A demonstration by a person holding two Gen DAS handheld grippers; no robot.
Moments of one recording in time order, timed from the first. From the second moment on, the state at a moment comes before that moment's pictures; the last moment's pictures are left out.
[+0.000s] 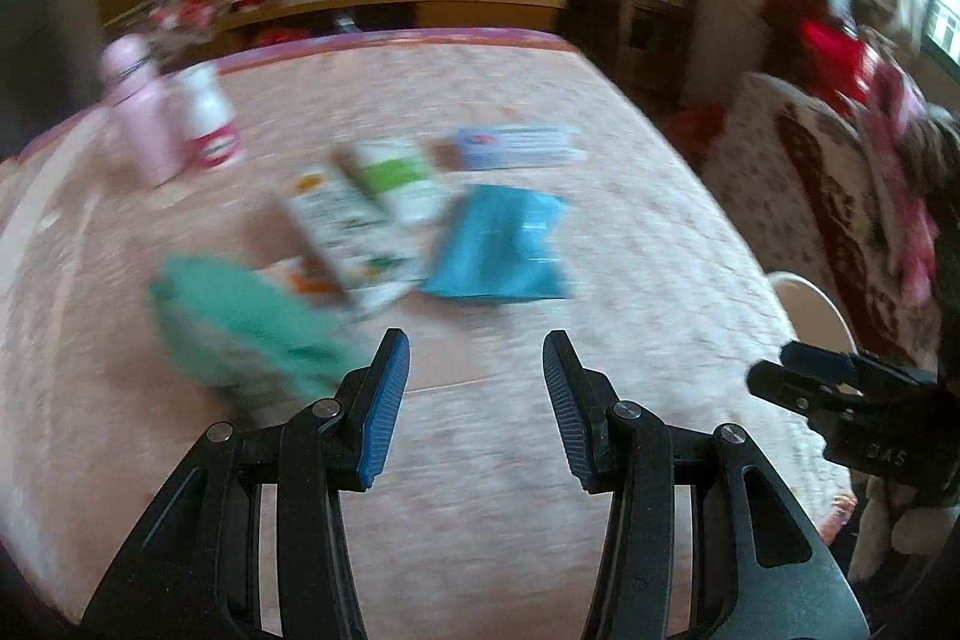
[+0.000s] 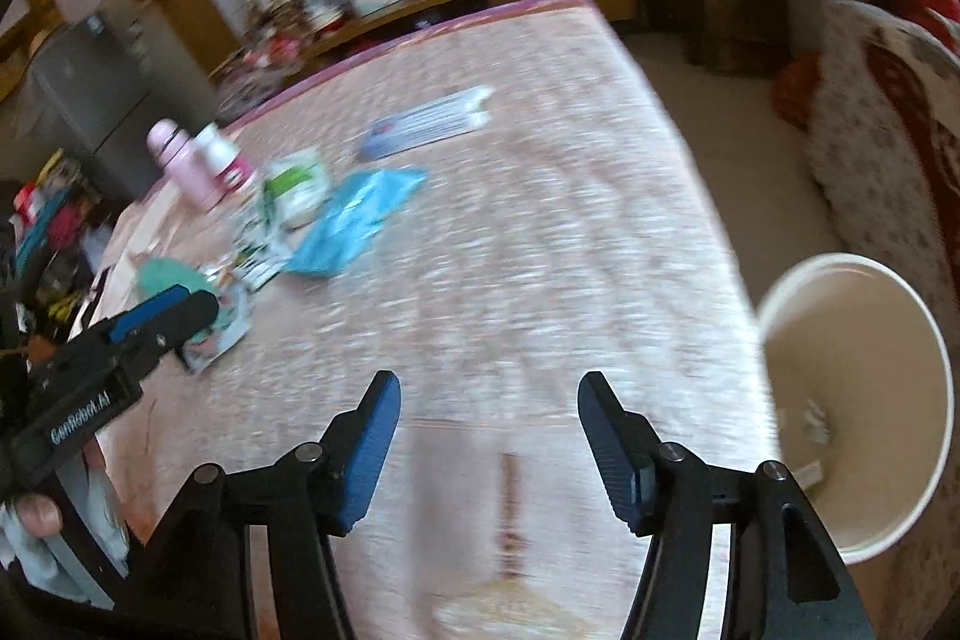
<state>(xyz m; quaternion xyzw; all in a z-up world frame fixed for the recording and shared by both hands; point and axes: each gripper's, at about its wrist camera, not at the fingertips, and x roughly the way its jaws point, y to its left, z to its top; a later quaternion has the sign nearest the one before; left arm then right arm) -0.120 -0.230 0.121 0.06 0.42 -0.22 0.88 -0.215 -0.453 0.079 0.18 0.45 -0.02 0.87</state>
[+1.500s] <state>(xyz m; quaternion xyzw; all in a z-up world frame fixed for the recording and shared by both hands) -0.091 -0.173 0.134 -0.02 0.40 -0.22 0.89 -0.134 -0.413 0.073 0.14 0.44 0.02 0.89</state>
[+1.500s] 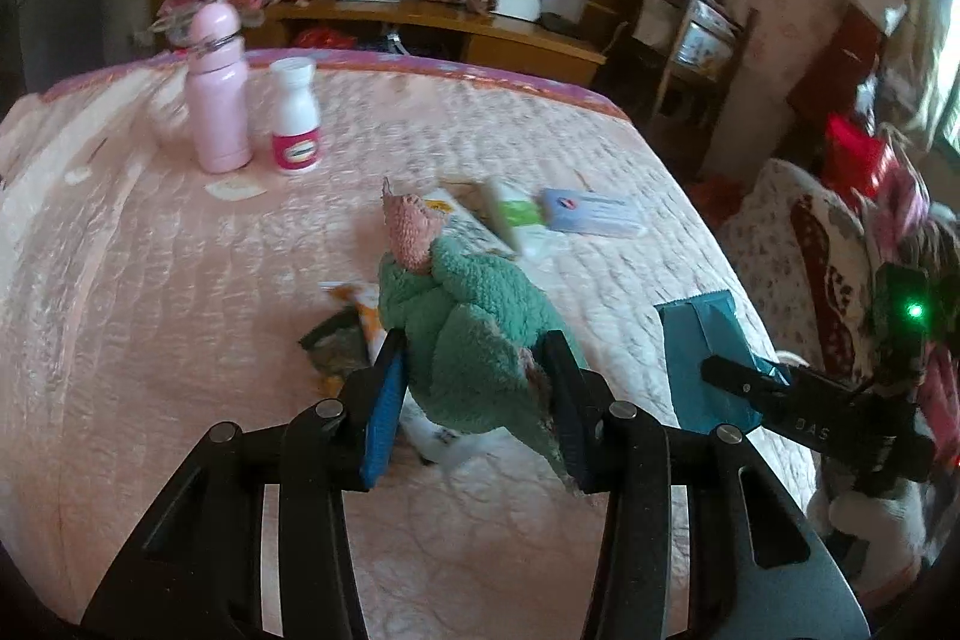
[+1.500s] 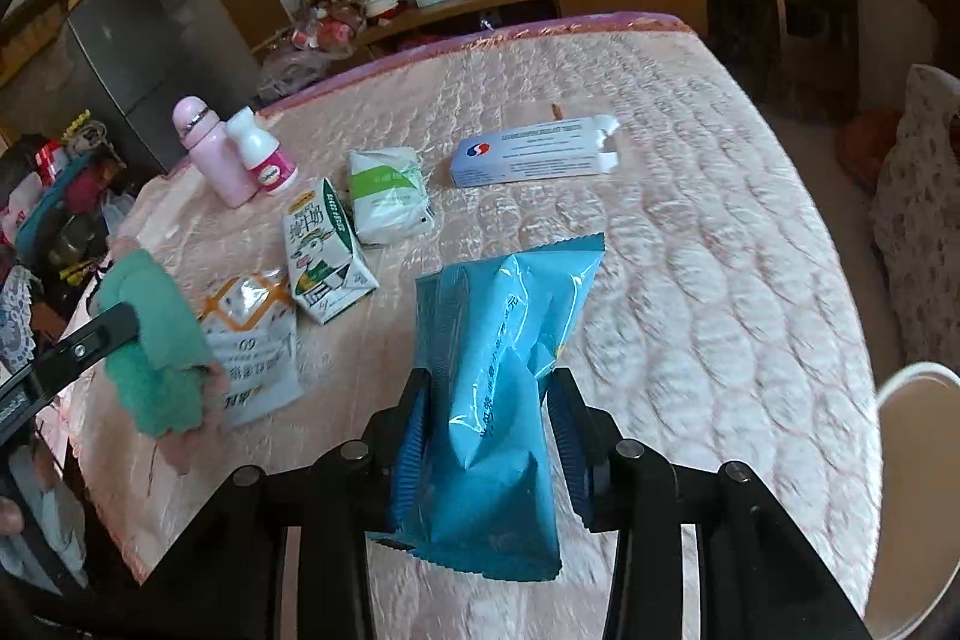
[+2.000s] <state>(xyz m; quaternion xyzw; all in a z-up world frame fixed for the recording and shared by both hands) -0.124 -0.247 0.118 0.03 0.42 -0.28 0.86 -0.193 -0.441 0.088 0.14 0.43 0.00 0.89</state>
